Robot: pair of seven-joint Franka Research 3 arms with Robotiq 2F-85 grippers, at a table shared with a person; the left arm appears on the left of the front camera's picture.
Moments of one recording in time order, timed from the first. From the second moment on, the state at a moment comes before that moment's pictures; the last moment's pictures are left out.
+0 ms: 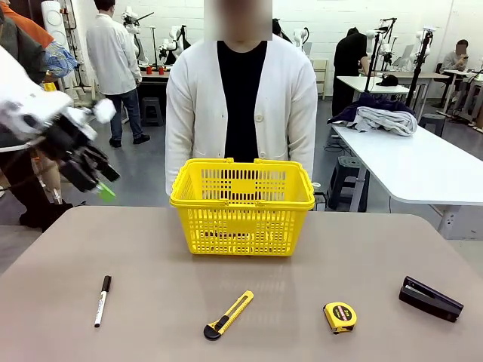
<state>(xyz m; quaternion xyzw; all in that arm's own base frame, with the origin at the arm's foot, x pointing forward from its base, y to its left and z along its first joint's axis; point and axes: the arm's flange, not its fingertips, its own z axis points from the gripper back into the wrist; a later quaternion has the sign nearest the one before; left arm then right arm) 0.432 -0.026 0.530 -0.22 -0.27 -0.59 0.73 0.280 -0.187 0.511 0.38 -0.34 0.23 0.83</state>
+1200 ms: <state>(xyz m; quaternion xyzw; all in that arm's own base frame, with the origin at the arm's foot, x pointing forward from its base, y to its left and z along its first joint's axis) 0.361 0.149 0.542 -0.33 -0.40 -0.49 0.70 0.279 -0.187 0.511 0.38 -0.34 0.23 0.83</state>
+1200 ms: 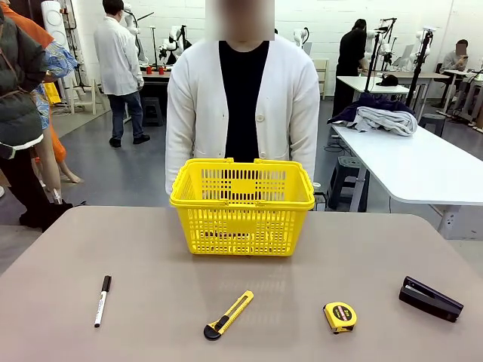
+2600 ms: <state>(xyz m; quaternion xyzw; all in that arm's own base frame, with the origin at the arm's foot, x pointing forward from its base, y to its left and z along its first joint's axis) 0.360 0.148 0.540 -0.33 -0.40 -0.49 0.70 0.279 -0.187 0.511 0.38 -0.34 0.23 0.83</state>
